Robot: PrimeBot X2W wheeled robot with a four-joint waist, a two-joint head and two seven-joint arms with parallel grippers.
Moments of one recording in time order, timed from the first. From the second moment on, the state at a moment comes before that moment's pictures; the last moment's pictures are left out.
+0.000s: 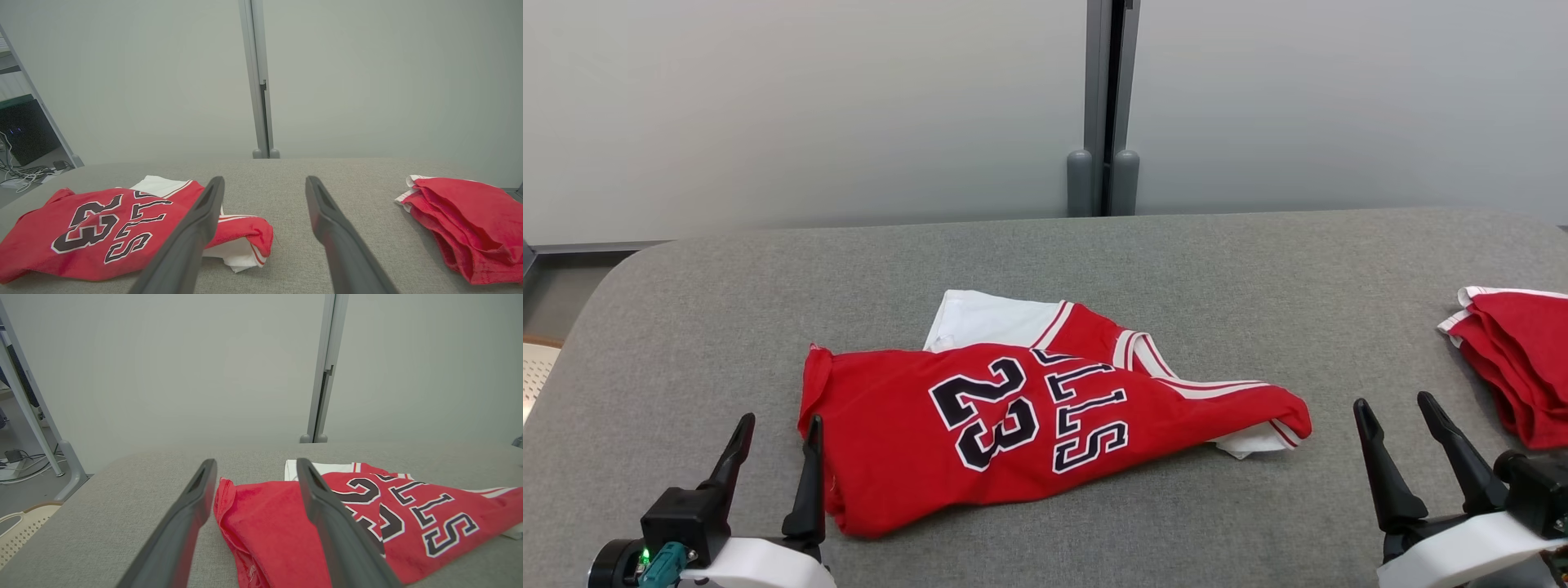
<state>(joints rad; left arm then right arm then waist) 0.02 0.36 -0.33 0.07 -0.49 0.22 -0.20 0.08 -0.18 0.07 -0.04 0.31 0.13 0.04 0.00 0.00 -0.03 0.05</state>
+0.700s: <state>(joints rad) -0.08 0.24 -0.41 0.39 -0.59 0.08 -0.18 0.03 -0.20 0.09 -0.06 0.33 0.13 0.05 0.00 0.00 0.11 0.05</state>
